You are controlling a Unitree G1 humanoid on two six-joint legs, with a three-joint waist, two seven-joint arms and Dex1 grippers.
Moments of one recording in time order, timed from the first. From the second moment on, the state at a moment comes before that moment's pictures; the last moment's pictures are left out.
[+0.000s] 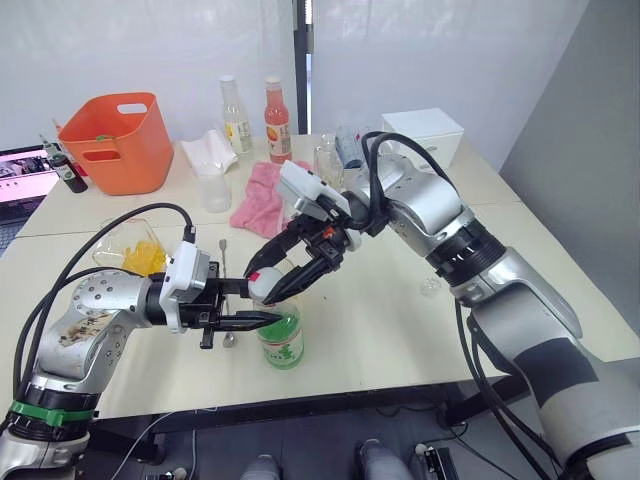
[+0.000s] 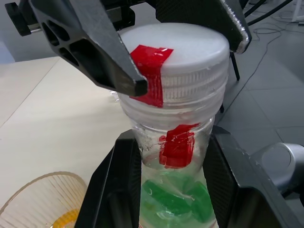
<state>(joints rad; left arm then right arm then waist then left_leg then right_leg) -0.34 0.81 0.07 -0.21 -0.65 0.29 -1.33 -1.41 -0.38 0.68 0.50 0.66 0.32 1.57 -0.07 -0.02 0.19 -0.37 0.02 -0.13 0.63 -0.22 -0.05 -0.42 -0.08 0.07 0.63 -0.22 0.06</state>
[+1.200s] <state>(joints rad) -0.36 0.80 0.06 -0.22 -0.65 0.31 -1.31 -0.88 -0.46 0.18 -0.47 0.91 1.05 0.61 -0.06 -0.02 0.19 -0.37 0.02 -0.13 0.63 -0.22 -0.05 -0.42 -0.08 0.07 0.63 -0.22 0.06</state>
